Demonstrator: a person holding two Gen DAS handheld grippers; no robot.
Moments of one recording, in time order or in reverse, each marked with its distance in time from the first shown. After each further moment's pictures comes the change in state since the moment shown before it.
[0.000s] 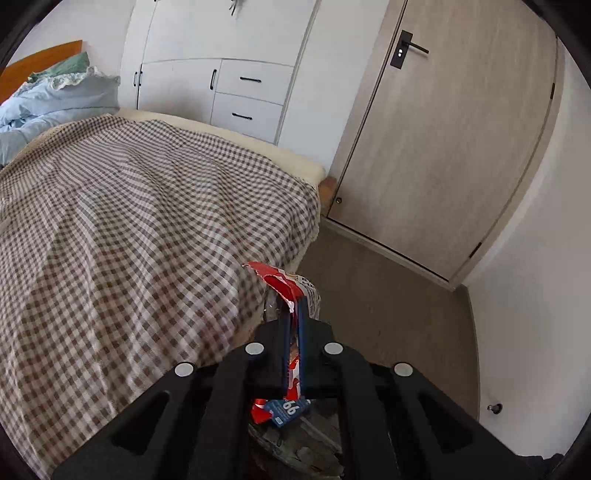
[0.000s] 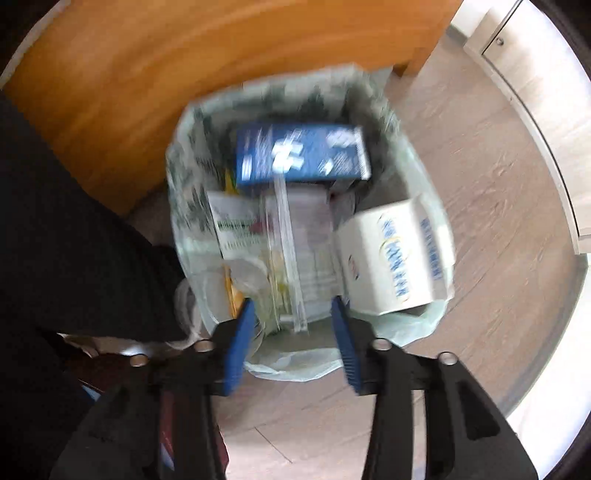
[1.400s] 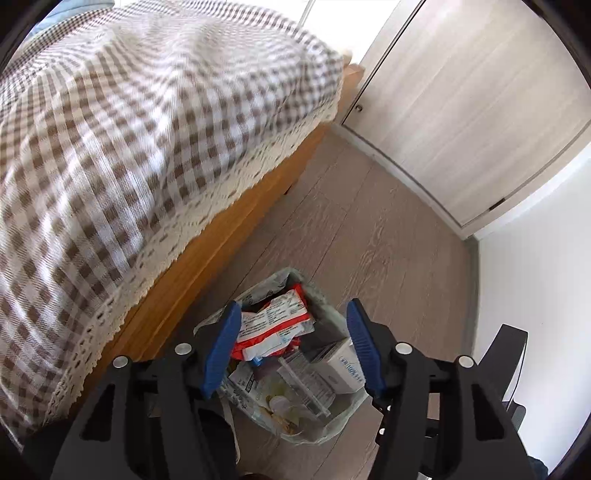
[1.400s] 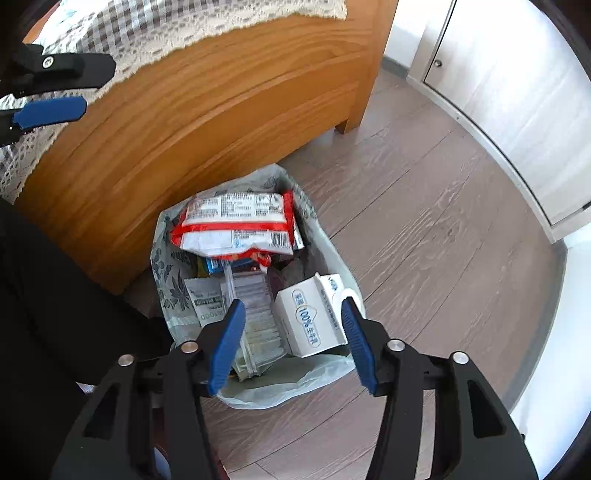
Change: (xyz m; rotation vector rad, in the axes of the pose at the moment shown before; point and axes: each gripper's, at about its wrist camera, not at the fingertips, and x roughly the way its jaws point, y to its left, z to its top) left arm 0.105 -0.004 -0.055 -0.131 0.326 -0.022; right arm -0.072 -0.046 0.021 0.137 -0.202 -0.060
